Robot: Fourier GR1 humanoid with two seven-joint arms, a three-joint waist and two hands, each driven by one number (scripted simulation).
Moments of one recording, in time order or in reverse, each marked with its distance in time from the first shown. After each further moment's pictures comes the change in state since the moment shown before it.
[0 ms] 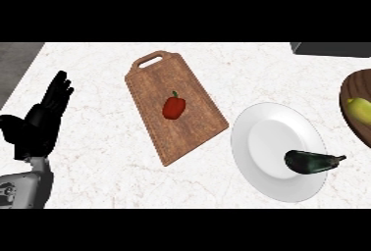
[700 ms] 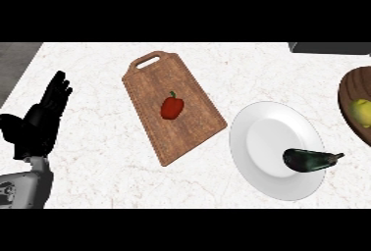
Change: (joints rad) left arm -0.003 -0.001 0.010 0.013 0.001 0.004 -0.005; right arm -0.134 -0.051 -0.251 0.282 -0.268 0.293 -0.029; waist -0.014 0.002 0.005
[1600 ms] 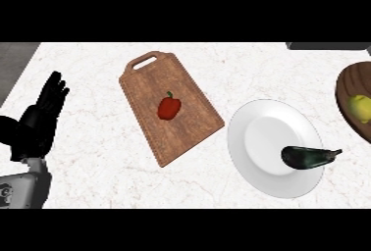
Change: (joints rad) left arm 0.007 -0.002 0.015 -0.007 0.009 0.005 -0.006; right arm 0.057 -0.171 -0.142 0.036 -0.172 0.259 0.246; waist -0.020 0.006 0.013
